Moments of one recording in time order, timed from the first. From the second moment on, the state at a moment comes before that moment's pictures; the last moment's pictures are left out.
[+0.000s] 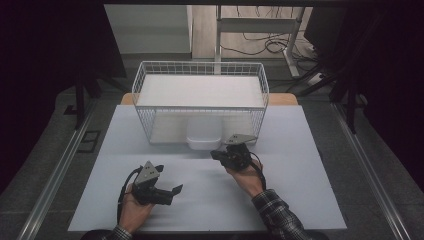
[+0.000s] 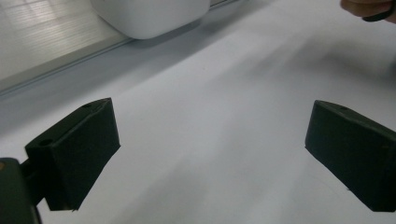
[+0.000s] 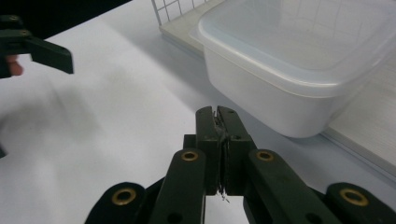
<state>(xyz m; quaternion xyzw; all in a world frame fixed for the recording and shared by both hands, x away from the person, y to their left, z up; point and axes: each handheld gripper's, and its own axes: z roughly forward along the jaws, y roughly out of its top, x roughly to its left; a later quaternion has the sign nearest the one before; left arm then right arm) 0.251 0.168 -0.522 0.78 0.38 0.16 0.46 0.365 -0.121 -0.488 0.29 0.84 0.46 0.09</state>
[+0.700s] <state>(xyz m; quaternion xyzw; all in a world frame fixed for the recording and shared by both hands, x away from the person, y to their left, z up) 0.240 0.168 -0.525 0.79 0.37 0.16 0.46 0.401 -0.093 -0.506 0.31 0.84 0.44 0.10</state>
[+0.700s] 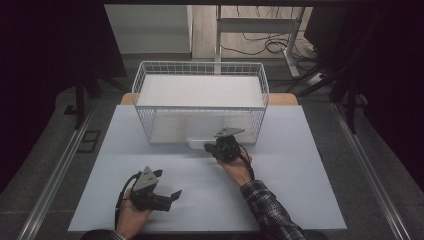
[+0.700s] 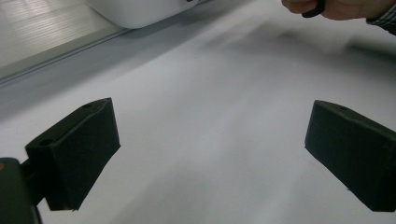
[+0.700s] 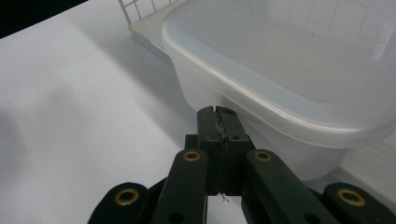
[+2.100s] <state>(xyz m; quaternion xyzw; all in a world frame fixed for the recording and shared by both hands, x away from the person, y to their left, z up) 0.241 0.169 -0.525 0.79 0.38 0.16 0.46 0.429 -0.080 -0.498 0.32 0.83 0.43 0.11</state>
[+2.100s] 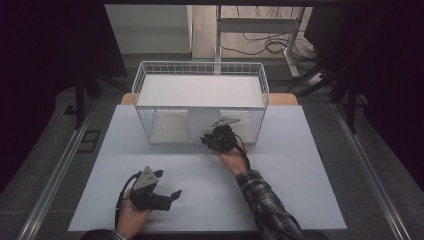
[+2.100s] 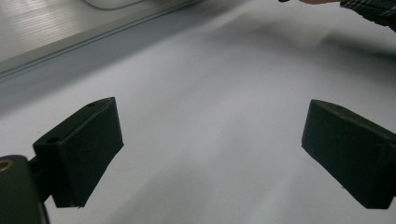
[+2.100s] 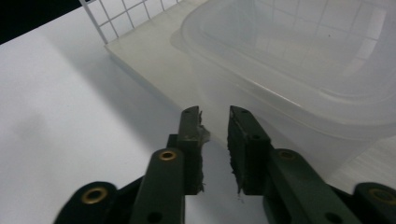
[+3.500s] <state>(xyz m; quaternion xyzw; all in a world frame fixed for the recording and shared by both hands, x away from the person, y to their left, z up) 0.241 0.169 -0.526 0.79 0.38 0.15 0.46 0.368 -0.101 -0.486 0.27 0.86 0.42 0.11</state>
